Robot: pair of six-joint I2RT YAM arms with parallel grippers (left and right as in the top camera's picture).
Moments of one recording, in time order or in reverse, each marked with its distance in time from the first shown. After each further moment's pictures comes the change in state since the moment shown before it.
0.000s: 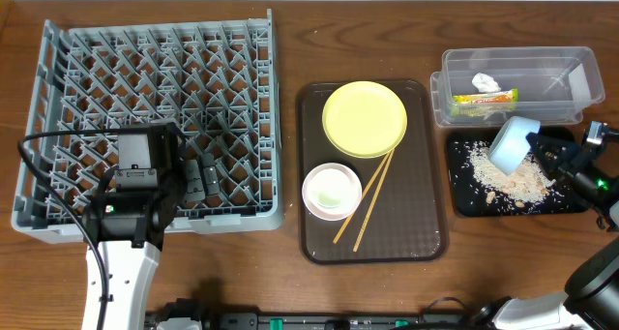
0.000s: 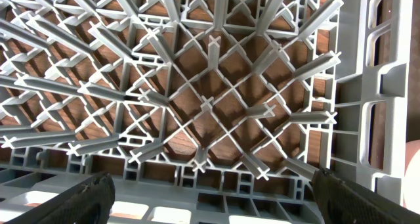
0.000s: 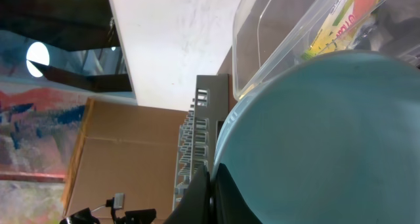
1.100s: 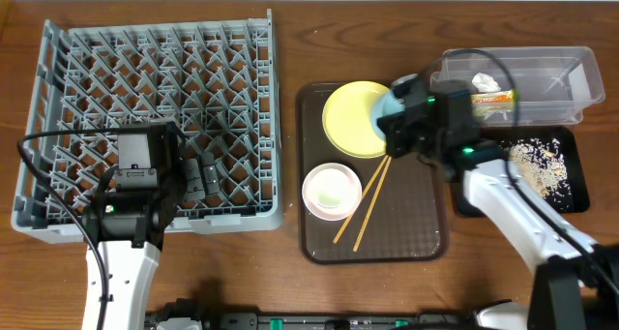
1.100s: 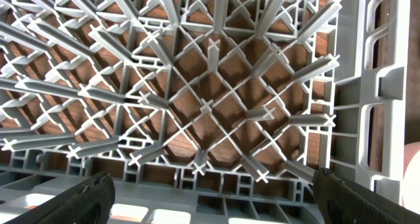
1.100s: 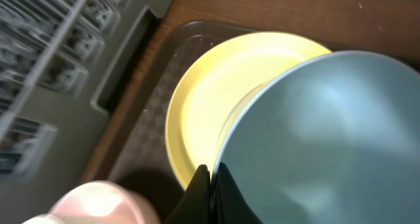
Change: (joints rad) left arm 0.000 0.000 0.000 0.008 0.000 0.000; right arm 1.079 -0.173 0.019 0.202 1.089 -0.162
